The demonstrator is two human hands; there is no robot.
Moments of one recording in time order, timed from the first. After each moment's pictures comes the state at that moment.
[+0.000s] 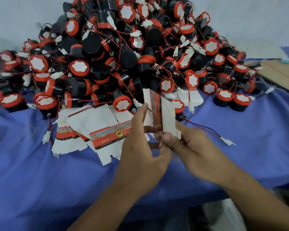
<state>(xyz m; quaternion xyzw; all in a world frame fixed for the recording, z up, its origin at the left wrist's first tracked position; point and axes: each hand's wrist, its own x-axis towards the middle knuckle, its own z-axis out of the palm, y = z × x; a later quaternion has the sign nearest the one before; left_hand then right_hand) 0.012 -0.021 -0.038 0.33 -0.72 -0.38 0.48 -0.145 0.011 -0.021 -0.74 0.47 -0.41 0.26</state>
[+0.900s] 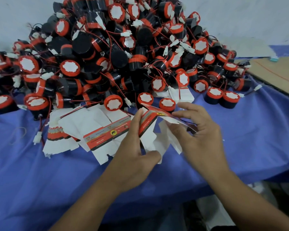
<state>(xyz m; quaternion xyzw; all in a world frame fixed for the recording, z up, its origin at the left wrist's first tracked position) 0.021 -0.026 -0.043 0.31 -0.72 -0.51 0.34 -0.152 0.019 -0.024 -0.55 0.60 -0.57 0.10</state>
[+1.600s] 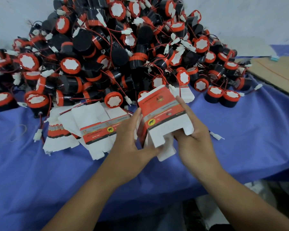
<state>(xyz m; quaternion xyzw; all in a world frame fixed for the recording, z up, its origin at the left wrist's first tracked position) 0.022 -0.034 -0.040 0.31 -0.73 -0.49 0.37 -0.139 0.013 -0.037 -0.50 0.51 -0.63 0.30</state>
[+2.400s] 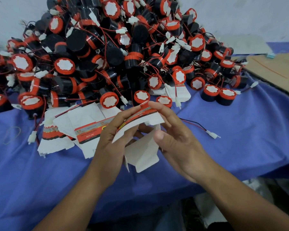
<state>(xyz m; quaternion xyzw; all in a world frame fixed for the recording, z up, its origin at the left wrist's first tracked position) 0.031 -0.035 -0.031 0.26 -0.62 -0.59 0.44 -0.138 0.018 -0.033 -0.55 0.37 -0.55 0.51</state>
